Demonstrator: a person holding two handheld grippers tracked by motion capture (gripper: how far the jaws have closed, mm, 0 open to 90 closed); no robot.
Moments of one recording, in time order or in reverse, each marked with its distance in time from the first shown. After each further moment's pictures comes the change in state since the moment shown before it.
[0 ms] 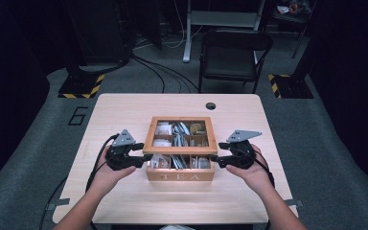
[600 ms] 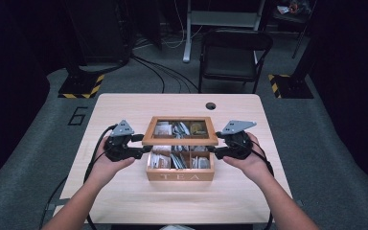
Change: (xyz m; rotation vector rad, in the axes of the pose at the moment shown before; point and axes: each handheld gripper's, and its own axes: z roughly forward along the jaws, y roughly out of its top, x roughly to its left) left arm 0.009 0.024 -0.009 -0.029 0.006 0.016; right arm 0.001 0.034 -0.002 0.004 -0.043 -0.149
